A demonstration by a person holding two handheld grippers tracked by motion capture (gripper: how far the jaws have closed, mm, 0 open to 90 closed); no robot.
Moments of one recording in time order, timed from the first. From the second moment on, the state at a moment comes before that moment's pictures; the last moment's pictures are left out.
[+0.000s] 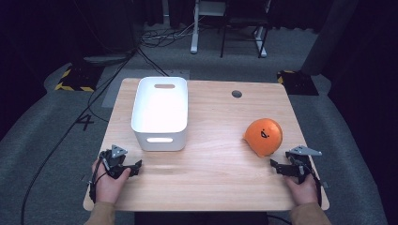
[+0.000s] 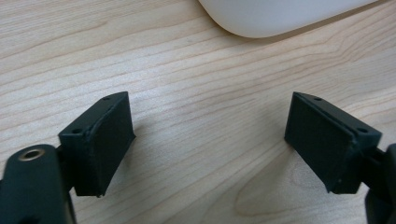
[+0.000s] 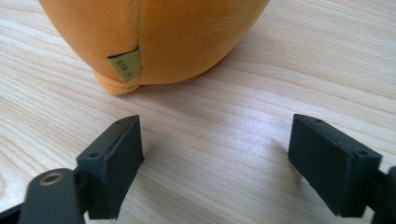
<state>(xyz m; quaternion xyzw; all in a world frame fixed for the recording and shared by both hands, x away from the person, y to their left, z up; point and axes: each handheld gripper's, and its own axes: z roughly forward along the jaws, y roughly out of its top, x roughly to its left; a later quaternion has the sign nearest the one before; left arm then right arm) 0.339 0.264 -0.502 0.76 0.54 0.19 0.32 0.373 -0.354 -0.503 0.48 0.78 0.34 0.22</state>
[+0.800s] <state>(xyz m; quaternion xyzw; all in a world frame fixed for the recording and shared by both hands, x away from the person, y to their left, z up) 0.340 0.272 -0.420 0.74 0.51 0.19 0.41 0.372 -0.354 -0.503 0.48 0.78 0.35 0.22</state>
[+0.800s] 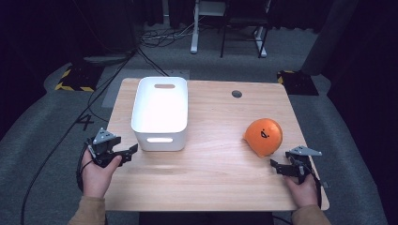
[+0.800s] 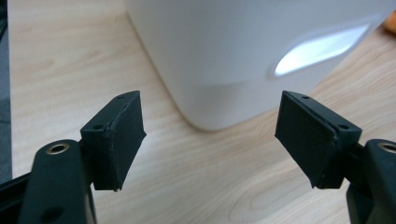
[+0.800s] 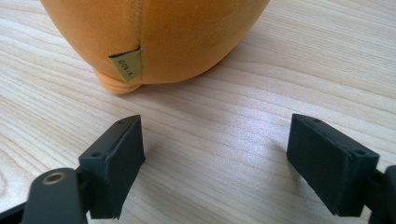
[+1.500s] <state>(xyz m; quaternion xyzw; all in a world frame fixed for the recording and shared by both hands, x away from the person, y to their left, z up) 0.380 0.271 -0.379 0.72 0.48 0.22 0.45 0.372 -0.354 -0.503 0.48 0.78 0.35 0.22</state>
